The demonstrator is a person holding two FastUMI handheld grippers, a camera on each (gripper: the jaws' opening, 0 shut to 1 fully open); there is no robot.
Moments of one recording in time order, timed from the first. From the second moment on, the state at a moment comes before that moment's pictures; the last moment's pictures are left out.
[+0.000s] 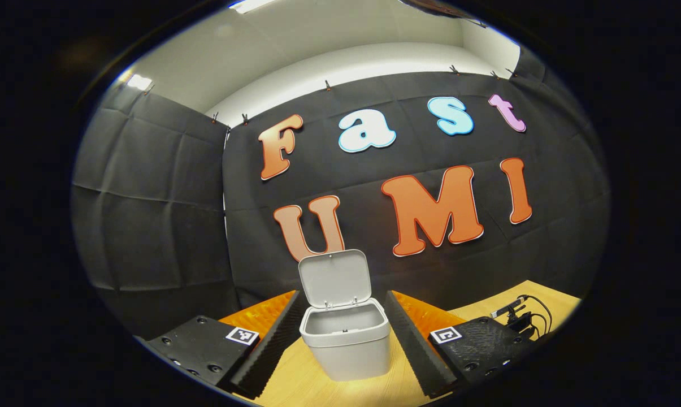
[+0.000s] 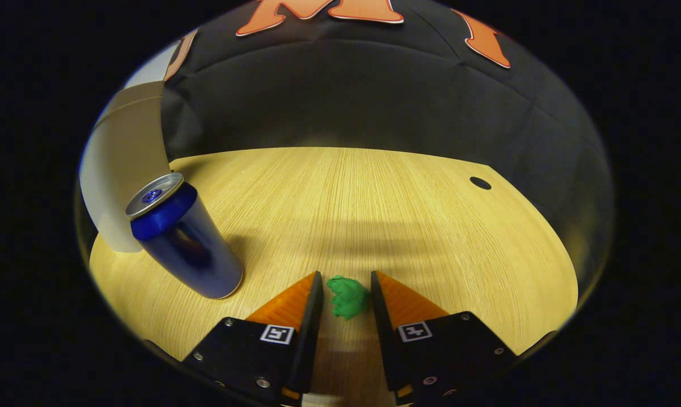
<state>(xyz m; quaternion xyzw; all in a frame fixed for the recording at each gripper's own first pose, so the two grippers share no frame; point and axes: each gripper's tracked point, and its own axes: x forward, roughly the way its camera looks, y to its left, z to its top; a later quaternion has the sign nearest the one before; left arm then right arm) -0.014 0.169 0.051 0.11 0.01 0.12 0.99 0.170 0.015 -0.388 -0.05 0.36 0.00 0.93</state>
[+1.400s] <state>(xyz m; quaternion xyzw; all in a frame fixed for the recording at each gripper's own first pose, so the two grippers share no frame) -0.008 0.204 0.036 0.05 -0.01 0.09 1.00 0.158 0.147 -0.103 -0.01 0.13 0.11 0.98</state>
